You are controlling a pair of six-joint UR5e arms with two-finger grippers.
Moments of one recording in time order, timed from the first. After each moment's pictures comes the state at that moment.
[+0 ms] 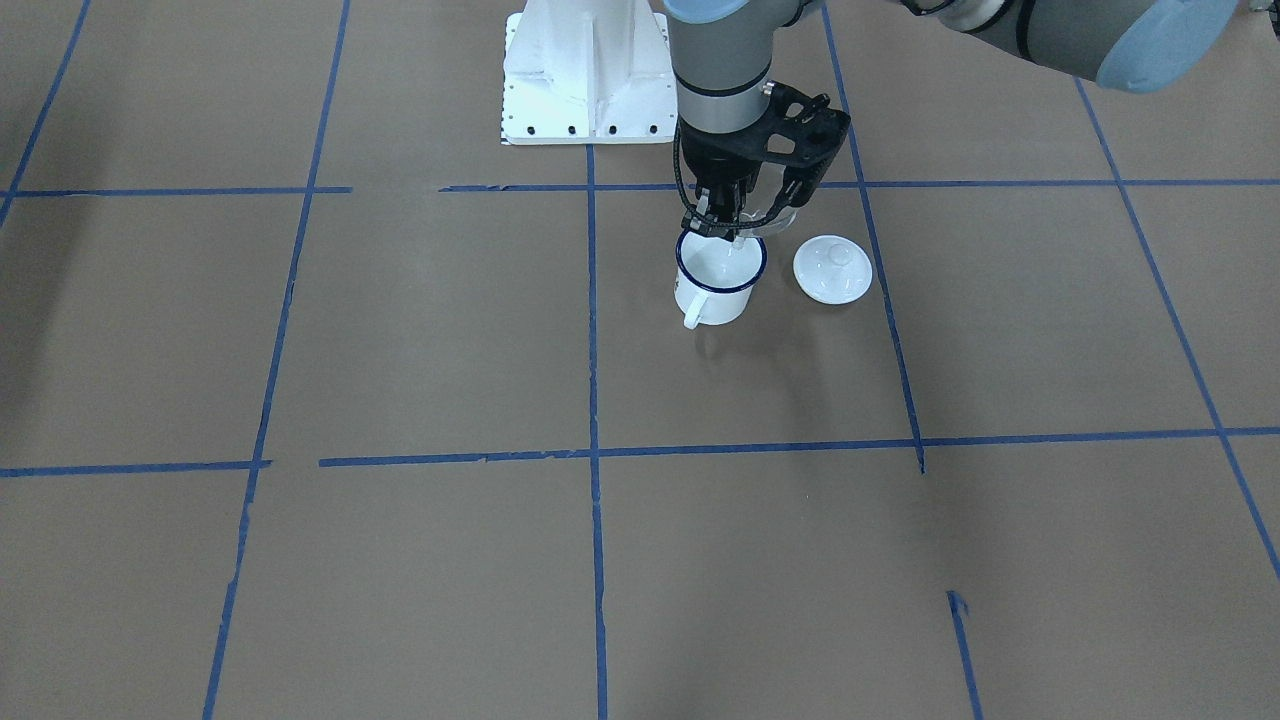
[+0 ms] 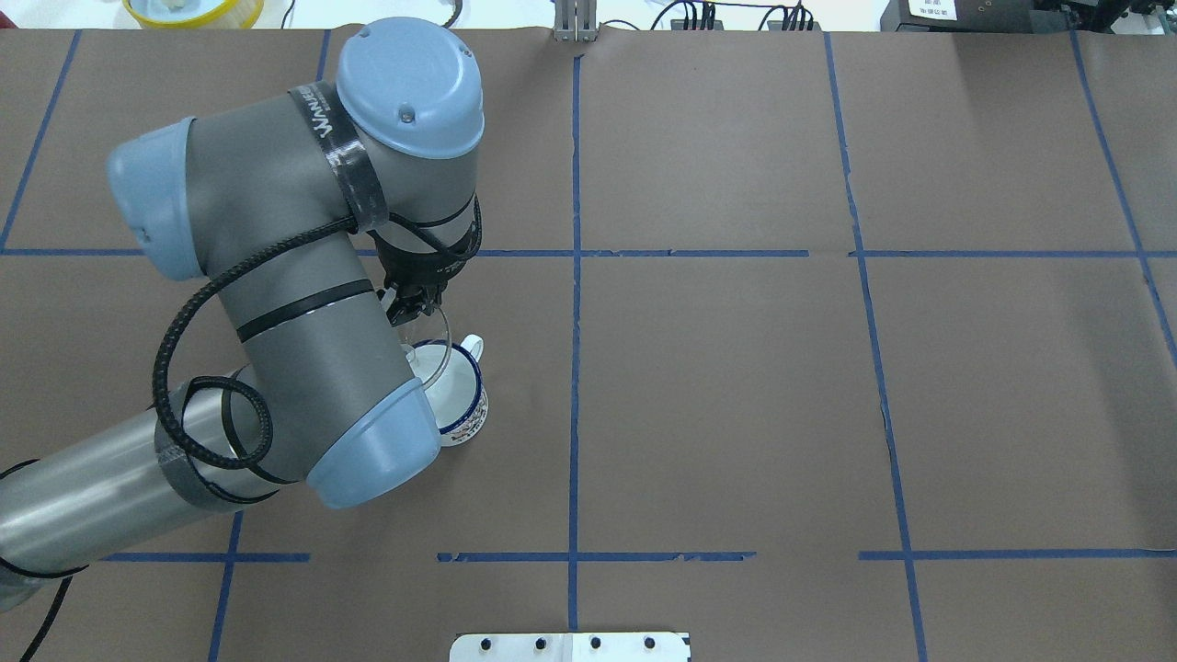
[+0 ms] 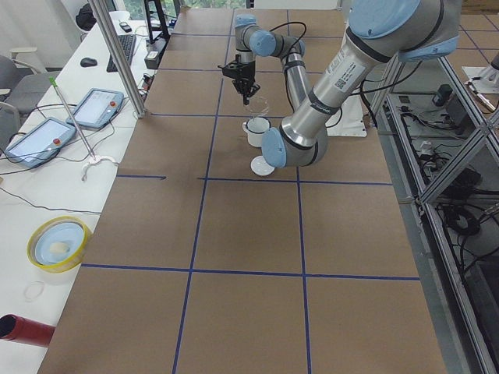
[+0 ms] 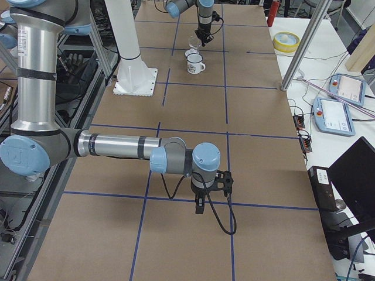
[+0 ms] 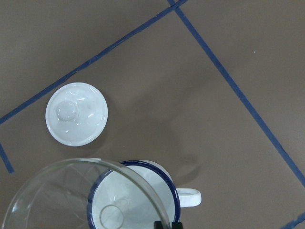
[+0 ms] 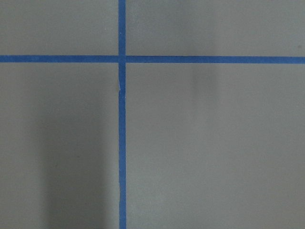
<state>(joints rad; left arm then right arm) -0.63 -2.42 -1.83 -0.97 -1.89 -1.99 1.57 -1.68 1.66 -1.57 2.29 0.01</state>
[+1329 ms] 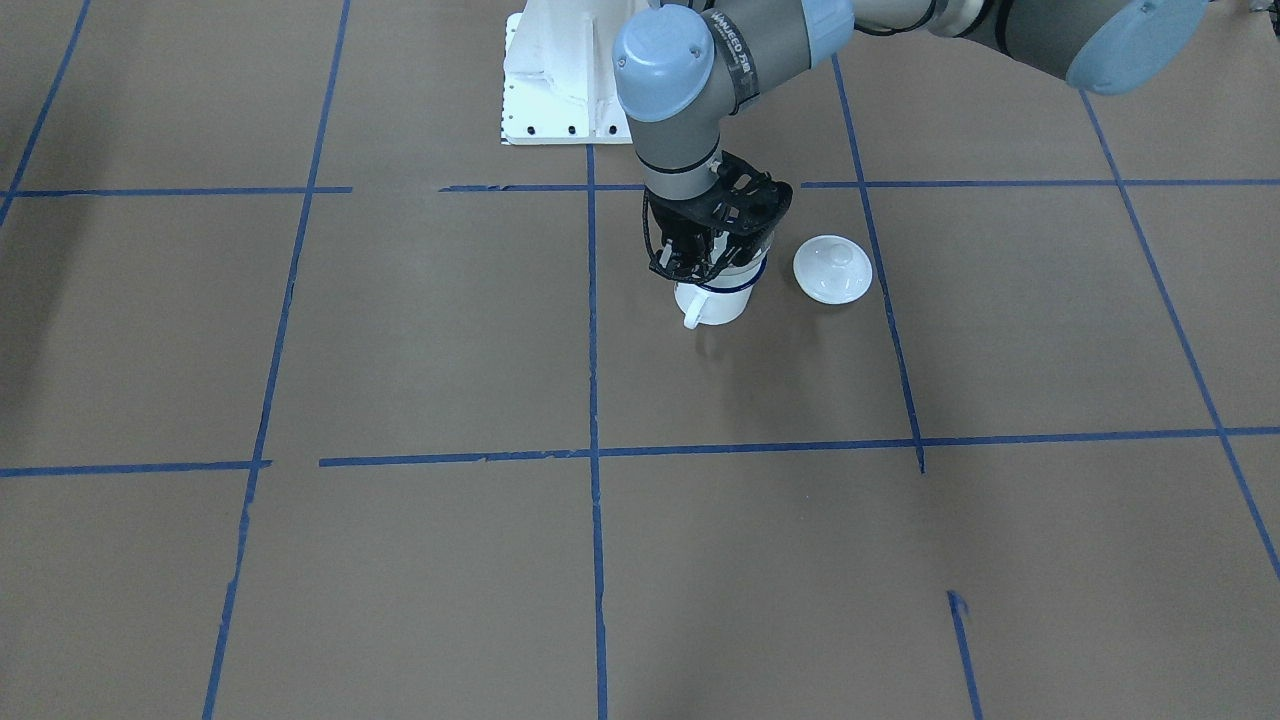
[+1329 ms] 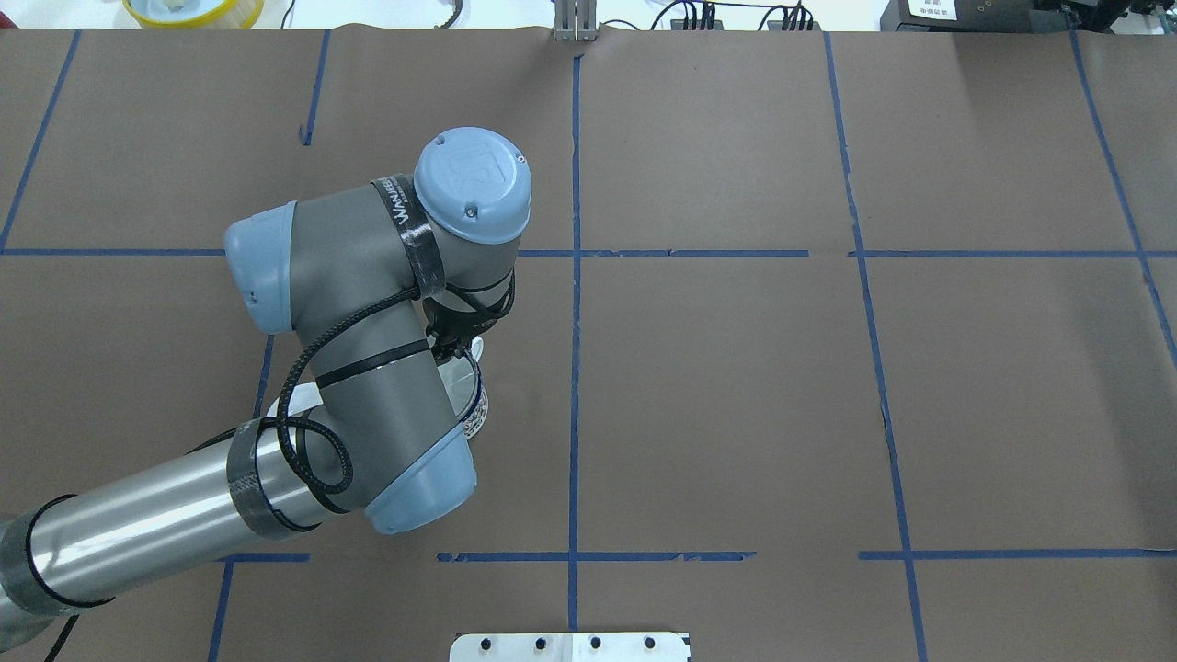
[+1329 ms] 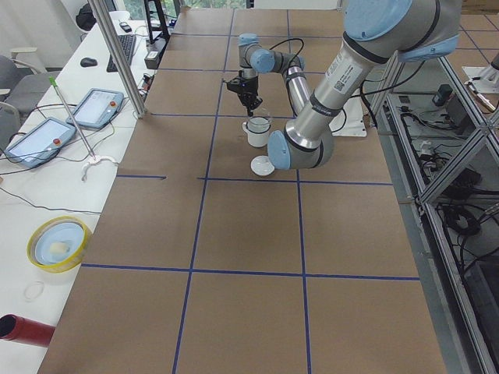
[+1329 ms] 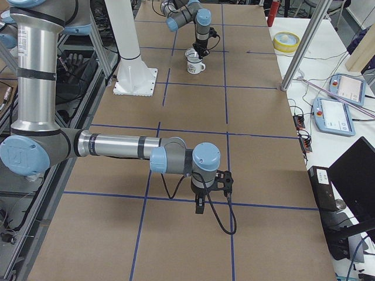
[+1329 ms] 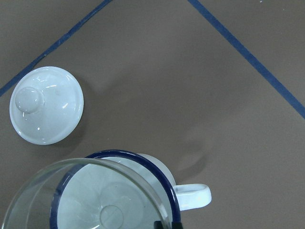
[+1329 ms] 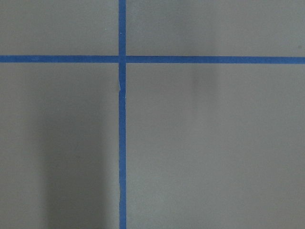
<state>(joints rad) -0.55 -2.39 -1.71 -1.13 -1.88 -1.98 1.57 -1.68 1.66 -1.57 2.29 0.01</state>
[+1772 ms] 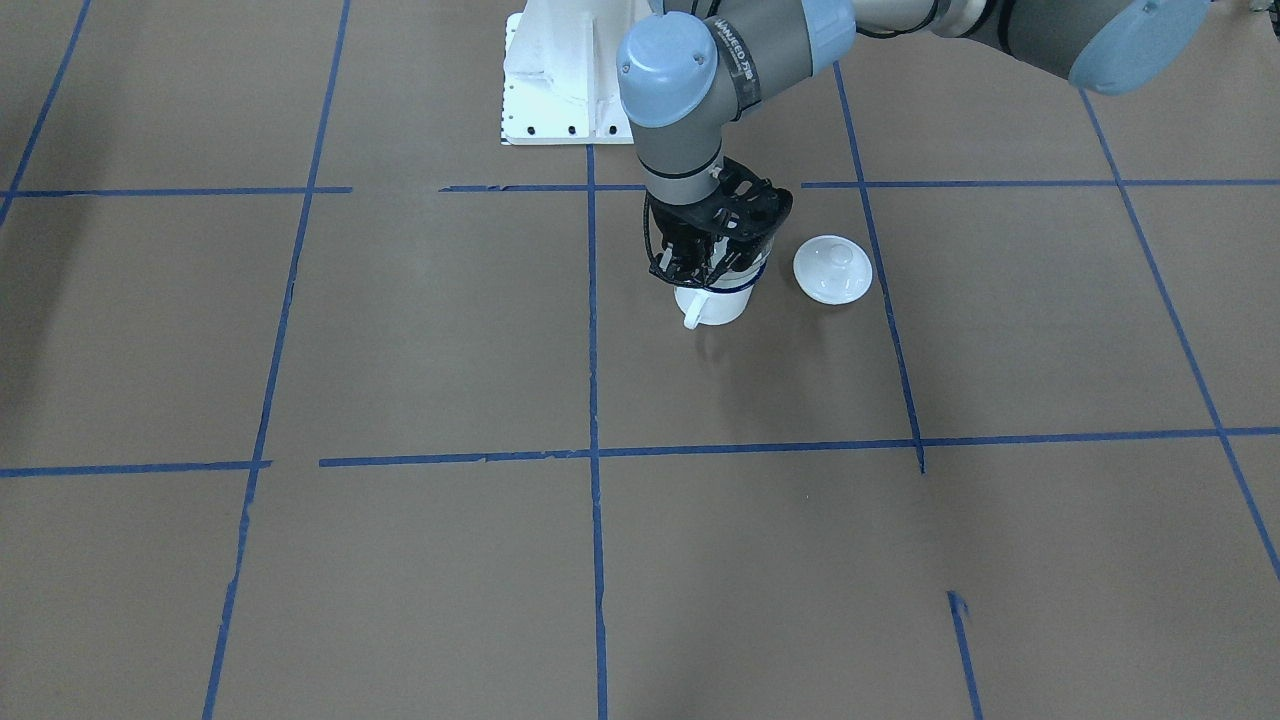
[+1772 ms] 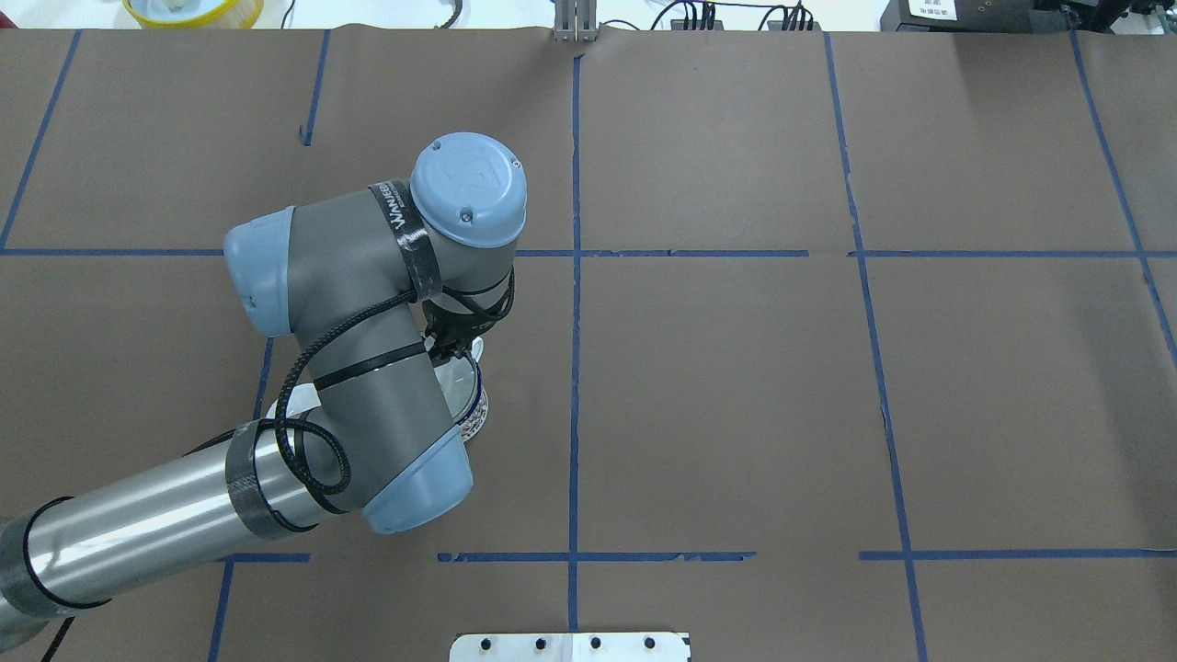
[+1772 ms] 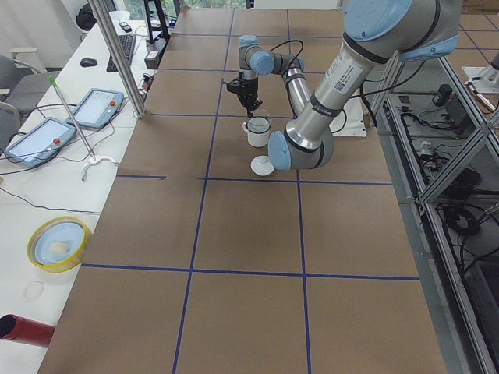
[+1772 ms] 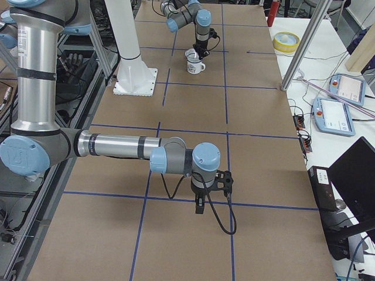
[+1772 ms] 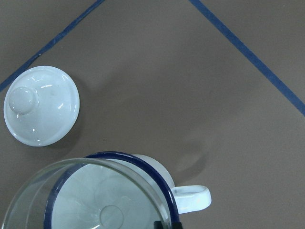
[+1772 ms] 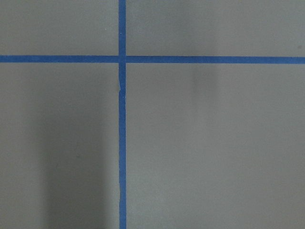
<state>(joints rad) -0.55 -2.38 -1.70 -1.16 -1.88 -1.96 1.57 -1.68 1.66 -1.57 2.29 0.01</state>
